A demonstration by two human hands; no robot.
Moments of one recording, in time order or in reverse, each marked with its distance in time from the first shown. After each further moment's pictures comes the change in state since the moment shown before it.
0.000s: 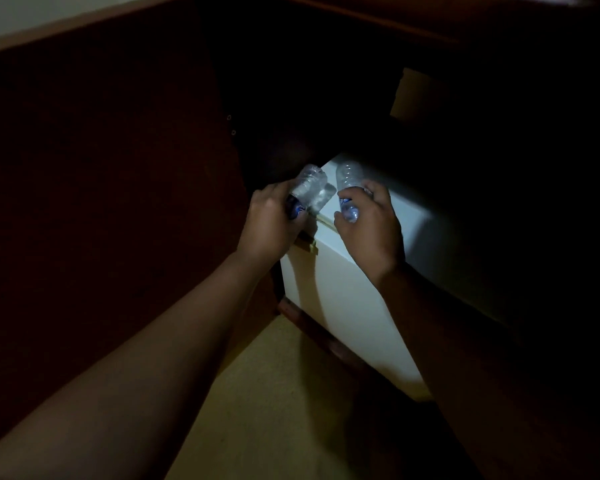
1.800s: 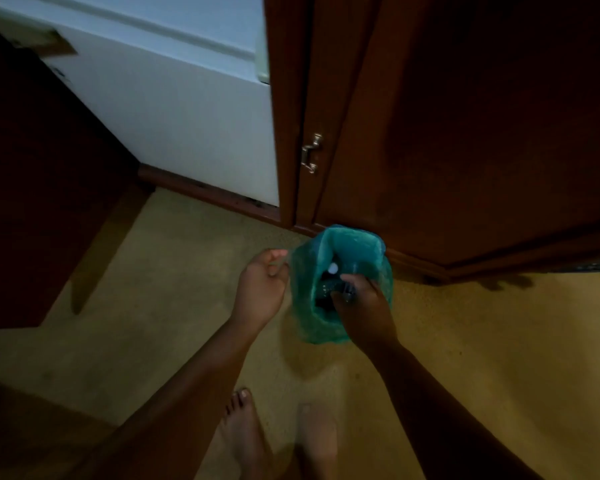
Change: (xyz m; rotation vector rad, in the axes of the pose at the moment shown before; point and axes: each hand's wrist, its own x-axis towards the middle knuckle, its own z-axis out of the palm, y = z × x) left_hand -0.461 0.177 0.165 -0.337 -0.637 -0.459; right_hand -0.536 0.180 -0.211 0.084 -0.316 0.791
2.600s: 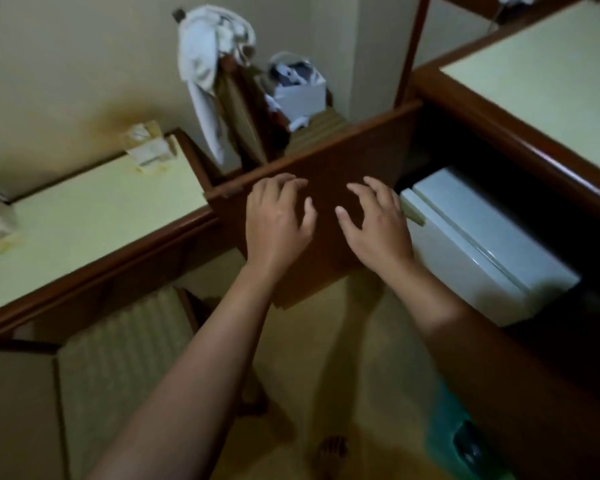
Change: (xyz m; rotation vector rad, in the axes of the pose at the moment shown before) left_hand -0.200 0.133 -0.565 0.620 1.151 0.308; right_hand -0.135 -0.639 0.046 -0.230 -0.064 -1.041
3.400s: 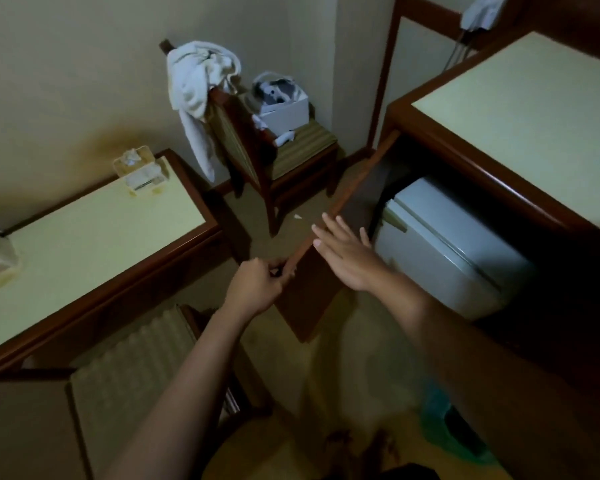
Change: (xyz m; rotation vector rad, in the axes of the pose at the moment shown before) left_hand -0.004 -0.034 -0.064 -0.276 -0.829 -0.410; right_hand 0.014 -0.048 -0.032 0.010 -0.655 0.052
